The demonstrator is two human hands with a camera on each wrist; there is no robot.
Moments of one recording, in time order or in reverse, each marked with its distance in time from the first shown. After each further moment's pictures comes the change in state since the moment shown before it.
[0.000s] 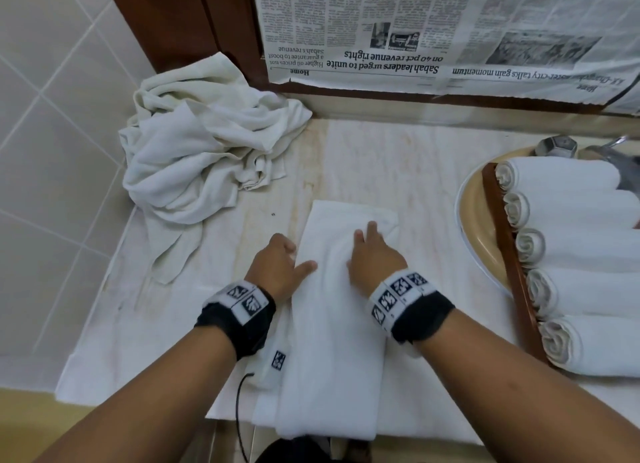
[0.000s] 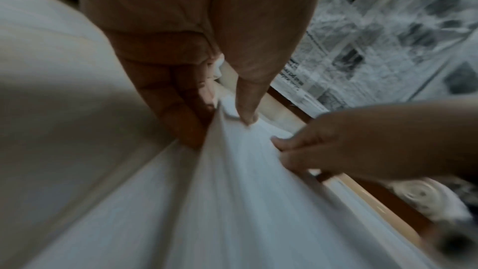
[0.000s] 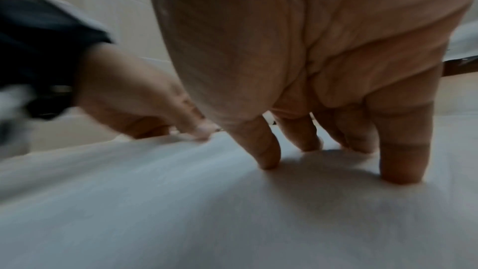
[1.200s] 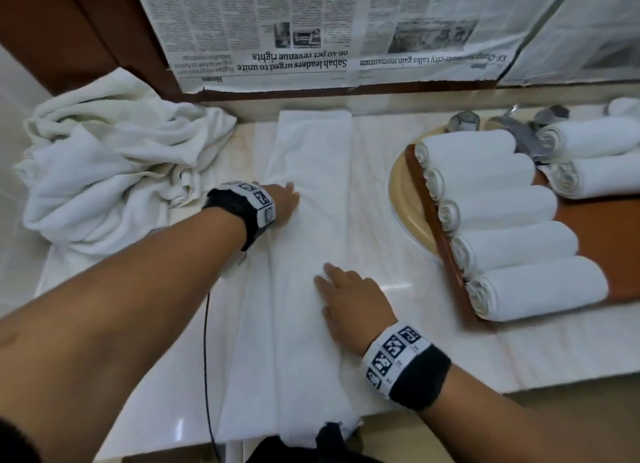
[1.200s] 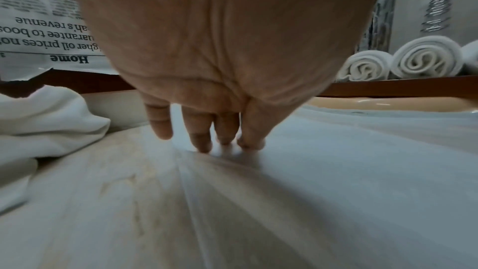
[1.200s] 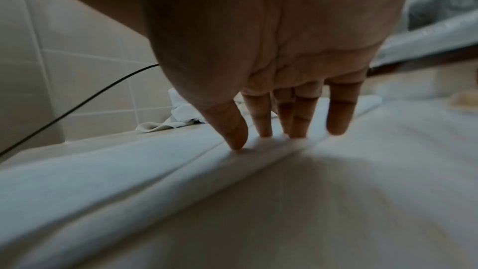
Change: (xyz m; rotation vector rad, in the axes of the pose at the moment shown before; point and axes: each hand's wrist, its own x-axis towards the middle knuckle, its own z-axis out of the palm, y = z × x) left_hand 0.095 0.133 0.022 1.202 -0.335 0.442; right_hand -0.086 0.059 0.048 0.066 0.149 -0.224
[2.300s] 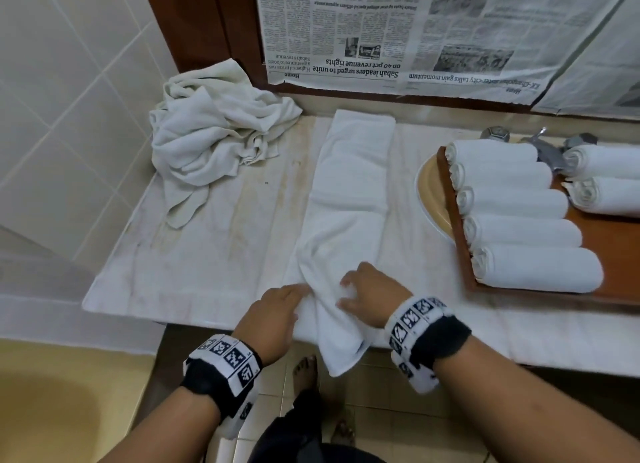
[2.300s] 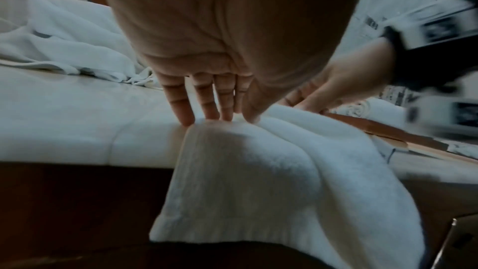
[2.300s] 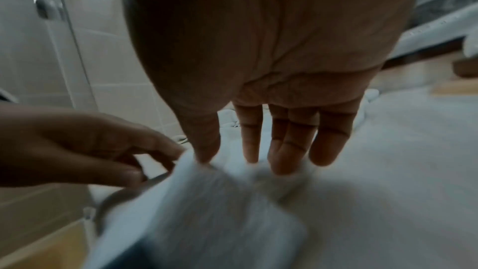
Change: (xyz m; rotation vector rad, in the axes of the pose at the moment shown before) left_hand -0.242 0.126 0.204 -0.699 0.431 -0.063; right_hand -0.068 -0.004 0.022 0.076 -0.106 -0.060
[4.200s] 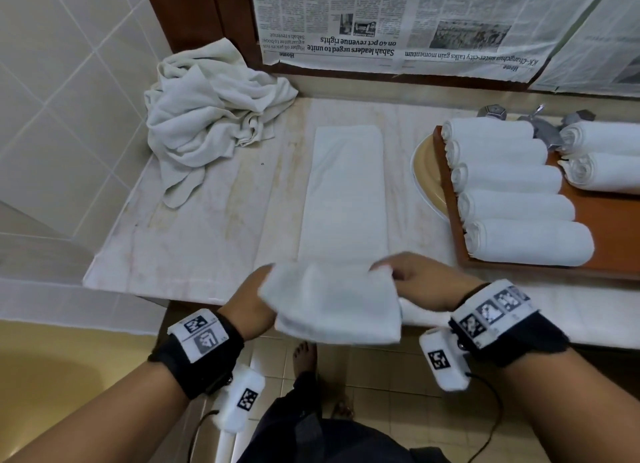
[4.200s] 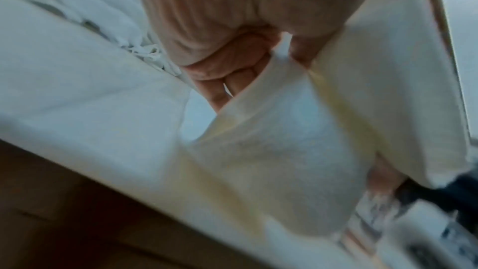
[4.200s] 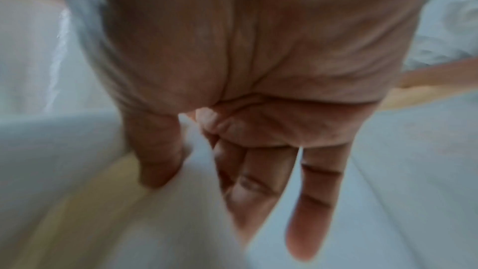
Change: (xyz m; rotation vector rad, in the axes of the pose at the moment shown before) left_hand -0.026 0.040 -0.042 -0.748 0.098 0.060; right_hand -0.075 0.033 -0.042 0.419 -0.075 -0.280
